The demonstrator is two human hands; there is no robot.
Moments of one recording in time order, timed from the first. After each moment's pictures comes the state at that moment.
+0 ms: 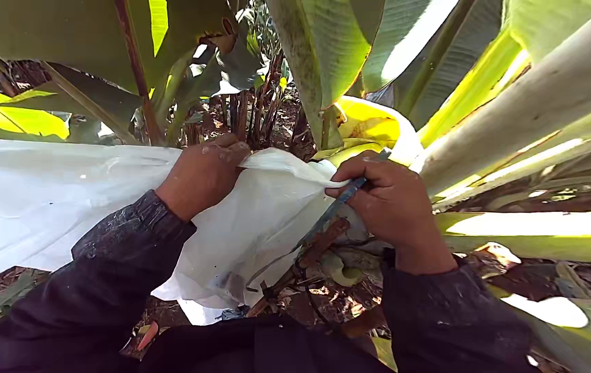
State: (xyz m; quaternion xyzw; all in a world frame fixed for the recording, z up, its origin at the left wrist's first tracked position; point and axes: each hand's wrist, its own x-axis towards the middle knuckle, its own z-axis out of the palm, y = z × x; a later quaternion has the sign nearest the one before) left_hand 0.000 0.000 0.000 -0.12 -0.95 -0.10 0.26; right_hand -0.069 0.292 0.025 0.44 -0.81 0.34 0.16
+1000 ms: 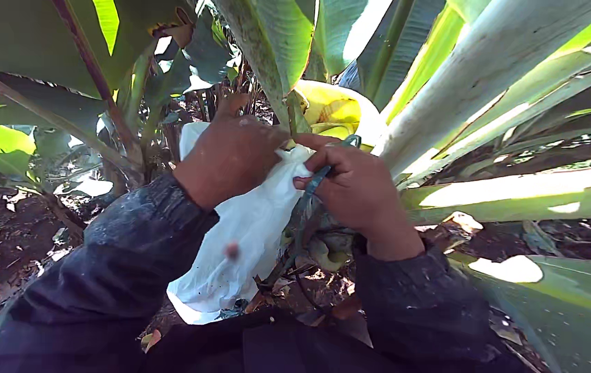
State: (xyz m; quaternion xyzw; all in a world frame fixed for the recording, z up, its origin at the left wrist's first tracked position) left_hand -0.037 0.068 0.042 -0.25 -0.93 -0.04 0.26; right_hand -0.056 0.297 0.029 0.39 -0.85 0.33 0.15
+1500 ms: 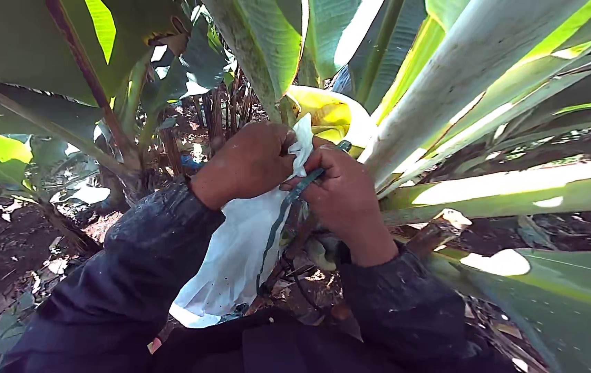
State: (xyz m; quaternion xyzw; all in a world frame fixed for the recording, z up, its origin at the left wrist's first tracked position) left_hand -0.043 0.087 0.052 -0.21 -0.91 -0.34 0.11; right_hand -0.047 0.287 0.017 0.34 -0.83 0.40 0.19
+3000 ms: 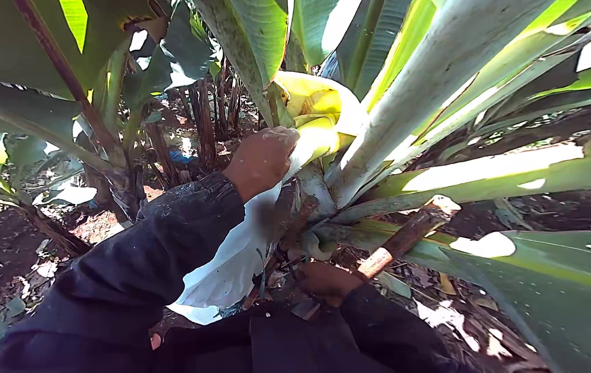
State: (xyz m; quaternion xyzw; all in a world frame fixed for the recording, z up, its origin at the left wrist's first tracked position) left_hand -0.105 0.129 -0.006 -0.21 -0.94 -0.18 0.18; right_hand -0.043 0.377 -0.167 0.18 -0.87 0.06 -0.45
